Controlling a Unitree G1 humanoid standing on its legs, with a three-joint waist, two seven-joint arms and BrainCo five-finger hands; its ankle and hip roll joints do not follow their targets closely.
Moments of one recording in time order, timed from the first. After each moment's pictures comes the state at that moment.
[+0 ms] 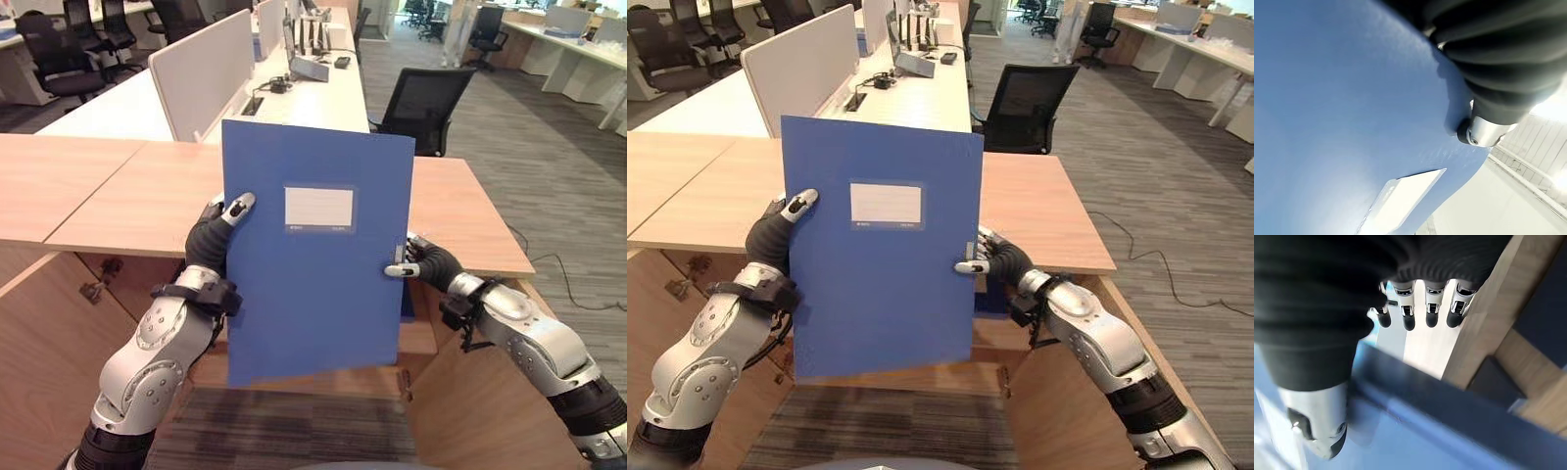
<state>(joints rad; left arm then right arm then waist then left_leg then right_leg) -0.11 0.51 -0.05 -0.54 -0.89 0.30 0.28 -0.26 -0.71 0.32 -0.23 0.70 0.34 0.22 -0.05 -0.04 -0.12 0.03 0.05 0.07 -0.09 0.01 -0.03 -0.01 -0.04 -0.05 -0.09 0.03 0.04</state>
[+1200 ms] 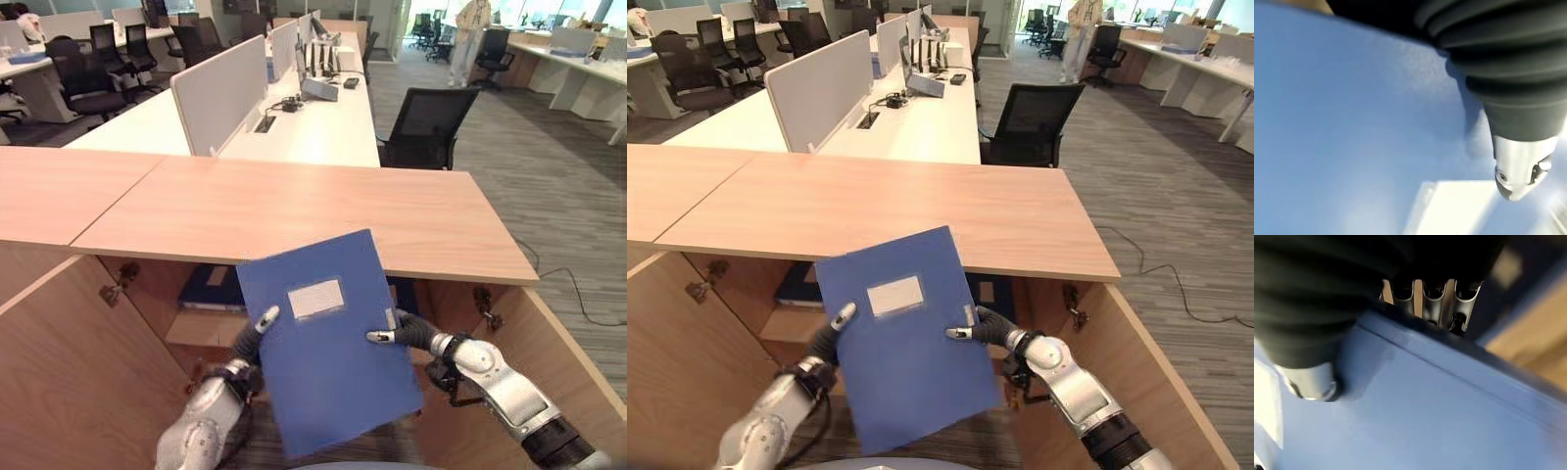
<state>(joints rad) 0.24 0.11 -0.08 -0.02 -0.75 0.38 -0.04 -0.06 -0.64 0.44 -0.05 -0.03 0.27 0.35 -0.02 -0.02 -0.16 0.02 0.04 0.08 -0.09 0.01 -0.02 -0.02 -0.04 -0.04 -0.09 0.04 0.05</state>
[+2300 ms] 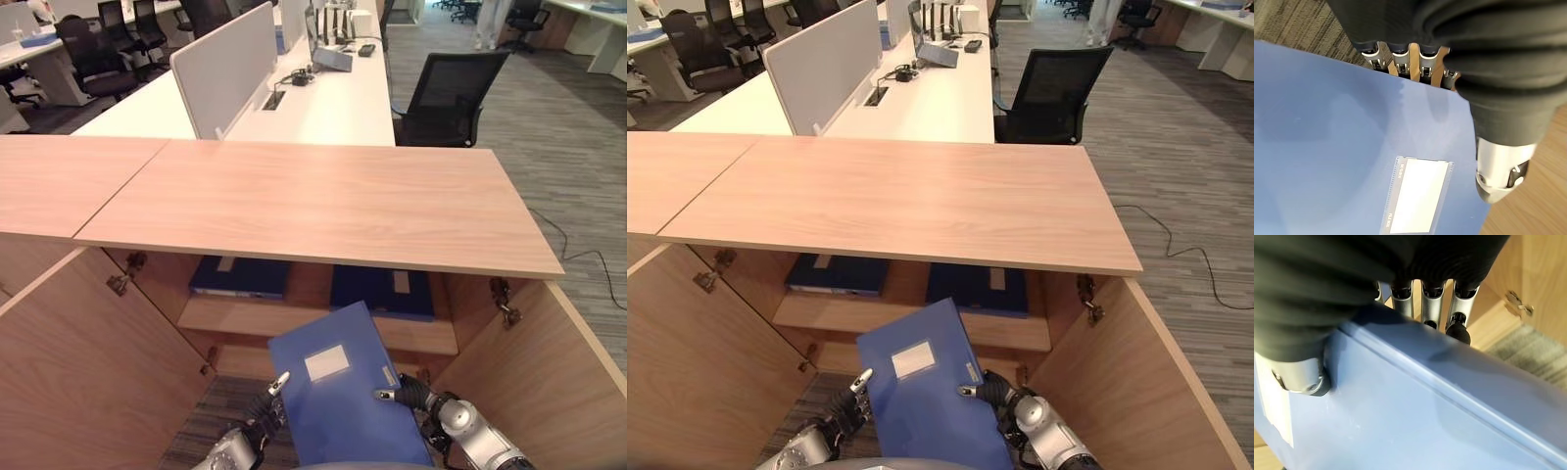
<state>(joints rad) 0.22 0.05 -0.04 0.39 -0.66 0.38 -0.03 0.06 -0.35 0.40 0.47 -0.14 0.16 0.21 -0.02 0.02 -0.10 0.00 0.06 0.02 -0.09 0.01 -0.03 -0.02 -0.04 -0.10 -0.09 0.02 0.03</state>
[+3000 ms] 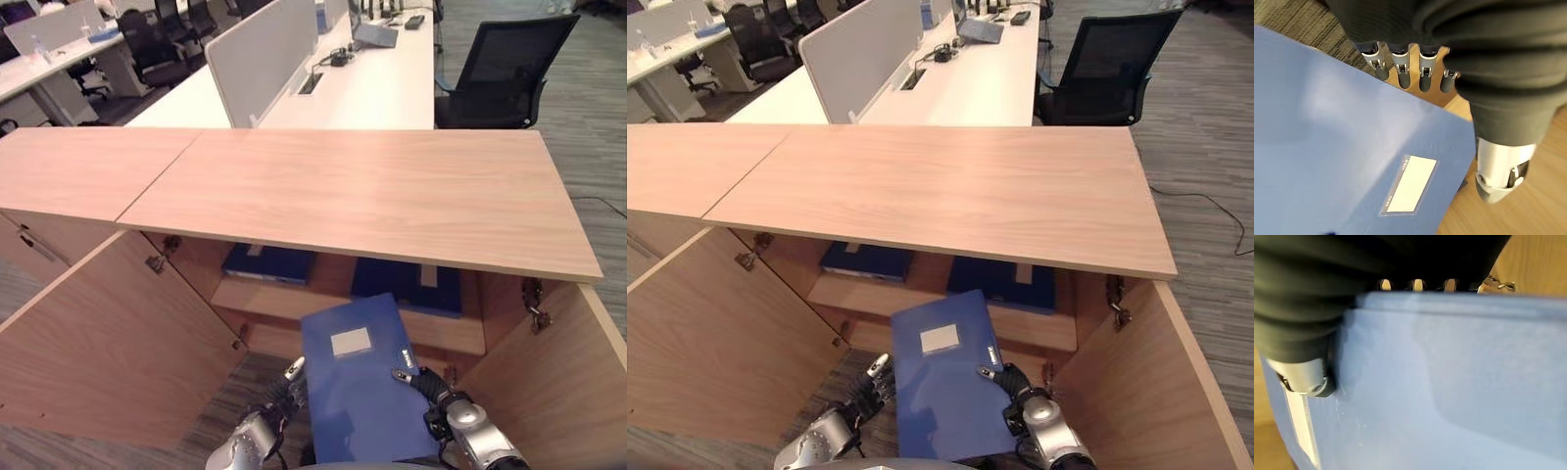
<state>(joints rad) 0.15 -0.06 0.02 0.44 -0.66 0.38 -0.03 0.04 -0.24 0.18 0.59 -0.02 0.16 0.03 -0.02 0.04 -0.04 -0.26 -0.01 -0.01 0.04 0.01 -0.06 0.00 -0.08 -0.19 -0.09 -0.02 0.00</state>
